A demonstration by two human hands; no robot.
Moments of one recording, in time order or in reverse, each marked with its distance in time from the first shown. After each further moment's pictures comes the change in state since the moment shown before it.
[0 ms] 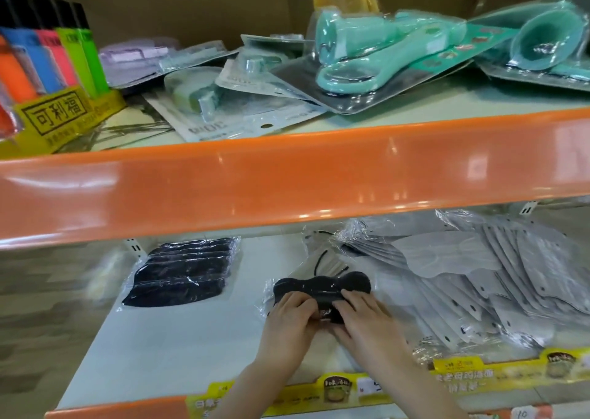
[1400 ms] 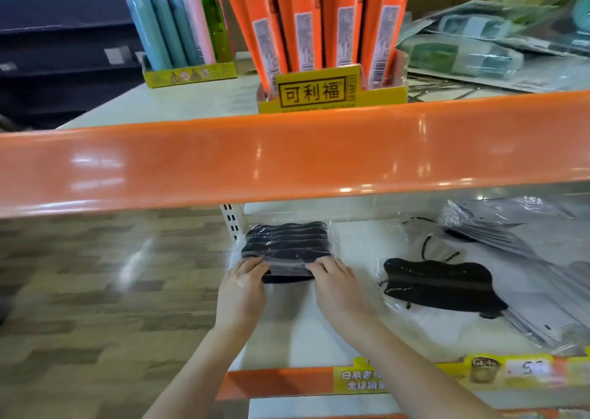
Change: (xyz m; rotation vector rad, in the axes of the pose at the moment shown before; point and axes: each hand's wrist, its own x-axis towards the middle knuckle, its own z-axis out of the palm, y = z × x) left_hand -0.055 -0.209 -0.159 0.224 0.157 -0.211; right_hand 0.102 -0.219 0.080 0.173 -0.067 0.022
